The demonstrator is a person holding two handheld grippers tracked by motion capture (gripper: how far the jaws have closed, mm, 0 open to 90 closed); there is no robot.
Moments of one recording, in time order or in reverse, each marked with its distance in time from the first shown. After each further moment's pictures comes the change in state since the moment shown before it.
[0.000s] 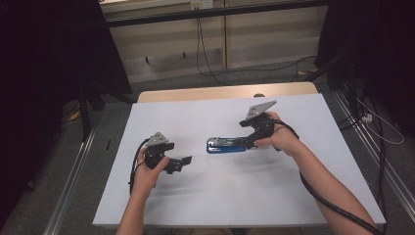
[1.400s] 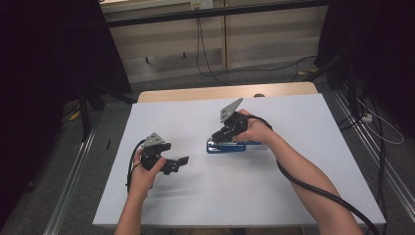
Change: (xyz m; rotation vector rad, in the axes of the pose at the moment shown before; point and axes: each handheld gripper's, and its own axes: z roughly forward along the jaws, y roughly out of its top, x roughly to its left) left arm 0.002 -0.003 -0.010 -0.013 0.014 -0.008; right arm -0.005 0.037 0.073 0.083 0.275 -0.225
